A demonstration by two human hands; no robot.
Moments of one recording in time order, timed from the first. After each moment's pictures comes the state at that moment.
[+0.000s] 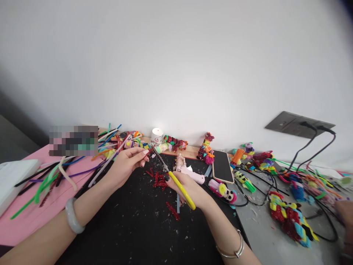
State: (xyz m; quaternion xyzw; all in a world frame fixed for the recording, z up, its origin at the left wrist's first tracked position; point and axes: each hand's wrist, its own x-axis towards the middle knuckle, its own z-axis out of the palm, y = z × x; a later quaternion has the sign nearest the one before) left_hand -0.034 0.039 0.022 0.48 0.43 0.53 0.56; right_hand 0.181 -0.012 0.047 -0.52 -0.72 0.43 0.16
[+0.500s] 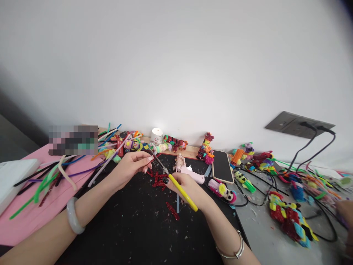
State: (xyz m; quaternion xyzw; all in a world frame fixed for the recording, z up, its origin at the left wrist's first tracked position) left_hand -0.029 0.033 0.025 0.53 0.42 0.44 0.59; right_hand 0.183 -0.012 0.037 -0.54 -0.72 0.40 0.15
